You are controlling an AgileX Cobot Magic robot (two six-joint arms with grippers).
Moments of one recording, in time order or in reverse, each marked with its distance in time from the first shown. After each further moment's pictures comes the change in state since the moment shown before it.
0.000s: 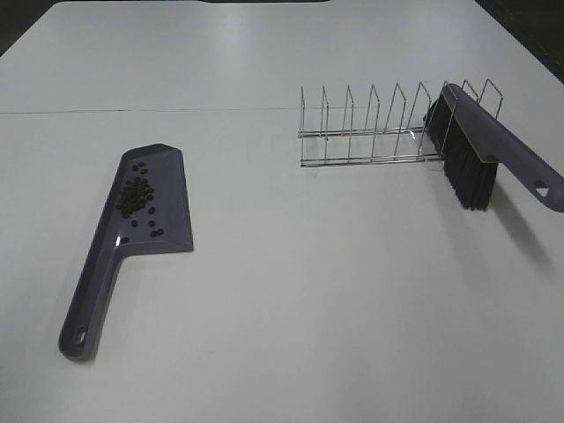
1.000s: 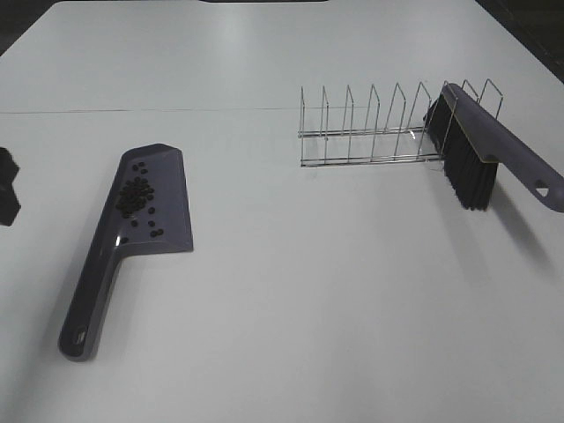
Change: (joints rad) left arm 0.000 0.870 -0.314 -0.025 -0.170 0.050; right arm 0.000 0.000 0.000 0.000 0.000 0.001
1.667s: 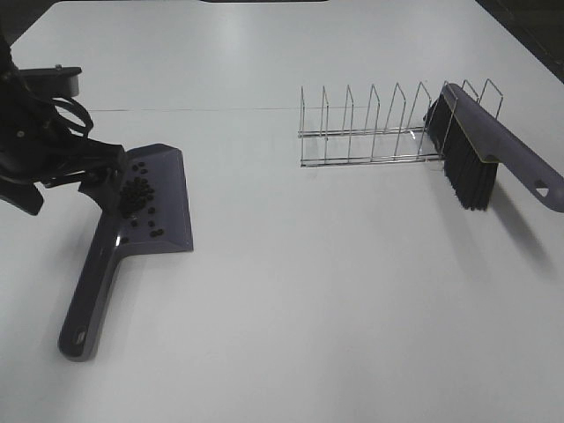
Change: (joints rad) left arm 0.000 0.464 -0.278 -0.149 -0.071 0.001; right arm 0.000 0.000 0.000 0.000 0.000 0.009
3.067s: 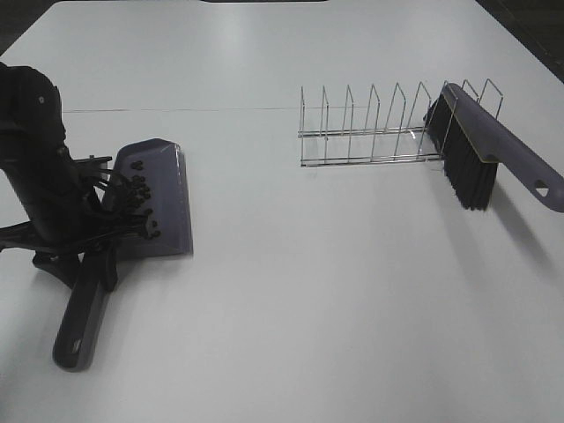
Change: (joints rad) left arm 0.000 0.264 0.000 -0.133 0.032 -0.015; right arm 0.000 0.703 -0.251 0.025 -0.228 0.016
